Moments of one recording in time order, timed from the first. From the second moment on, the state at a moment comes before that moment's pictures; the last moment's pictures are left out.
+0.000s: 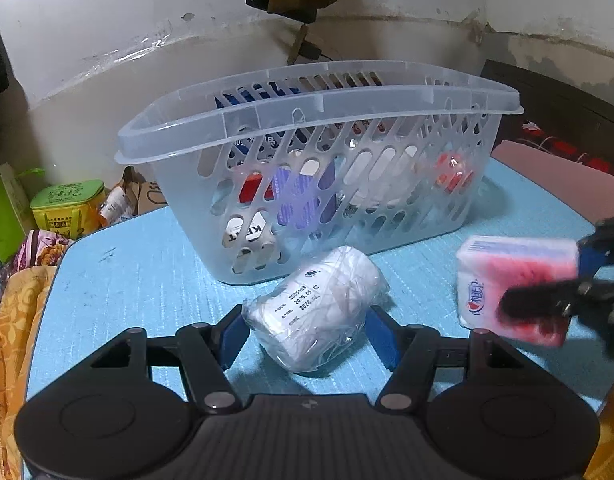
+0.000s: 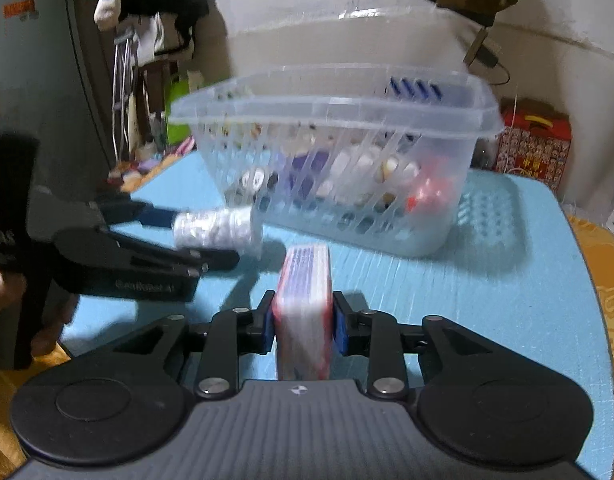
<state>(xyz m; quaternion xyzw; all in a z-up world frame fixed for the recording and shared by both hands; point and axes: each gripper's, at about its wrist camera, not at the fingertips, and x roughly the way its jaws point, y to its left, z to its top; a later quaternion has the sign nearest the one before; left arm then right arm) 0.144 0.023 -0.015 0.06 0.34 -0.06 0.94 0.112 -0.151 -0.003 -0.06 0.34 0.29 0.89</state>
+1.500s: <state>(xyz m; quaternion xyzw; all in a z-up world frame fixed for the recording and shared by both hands) 0.066 0.026 0.043 0.05 0.16 -0.07 0.98 0.048 -0.204 0.050 0.04 0.12 0.26 0.96</state>
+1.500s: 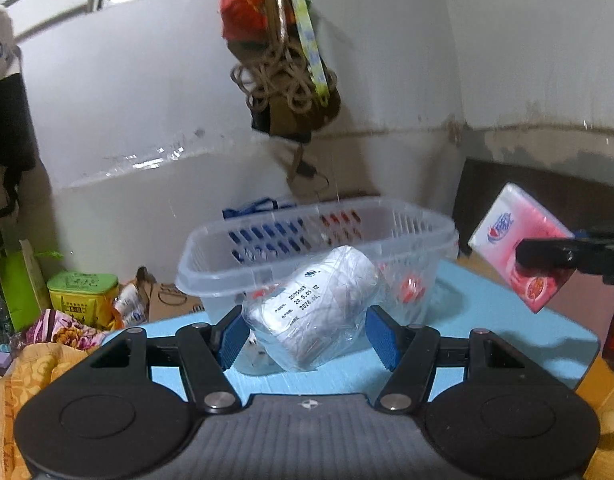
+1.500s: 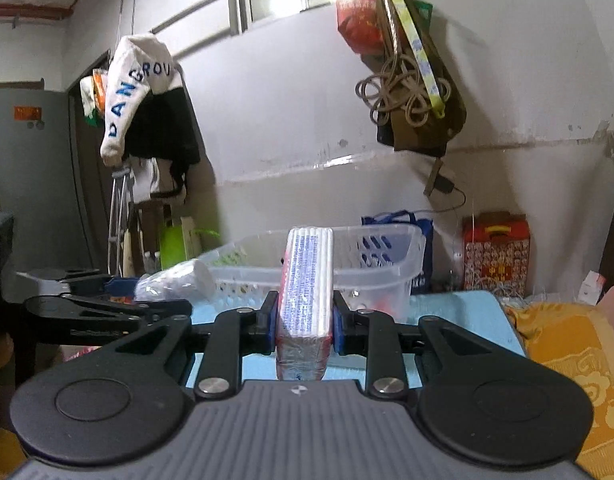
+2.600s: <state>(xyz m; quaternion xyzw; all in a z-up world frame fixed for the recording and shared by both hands) 0.274 0.053 0.073 0.00 0.36 0.01 0.93 0.253 -0.136 0.074 0.01 0.32 0.22 0.92</state>
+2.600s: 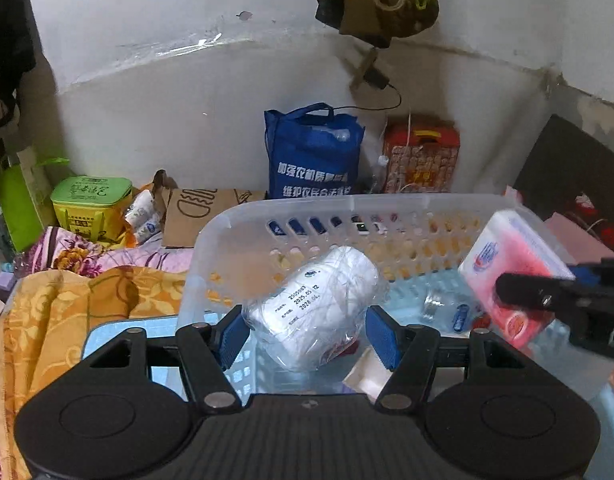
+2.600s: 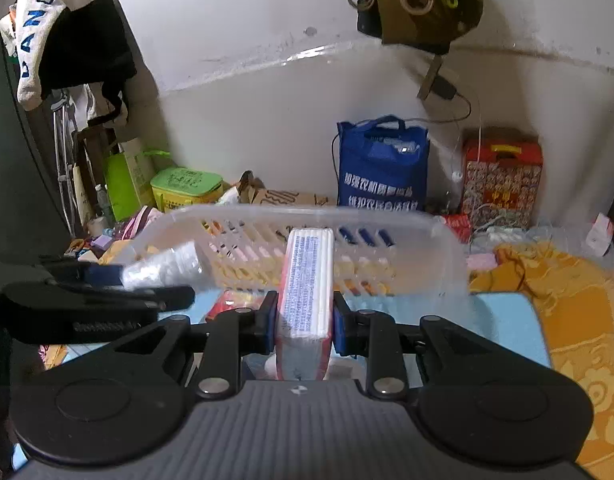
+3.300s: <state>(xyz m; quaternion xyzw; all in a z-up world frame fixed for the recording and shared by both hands) 0.284 0.060 0.072 -0.01 0.36 0.01 0.93 0.269 -0.133 0.067 -0.02 0.33 0.21 0.92</state>
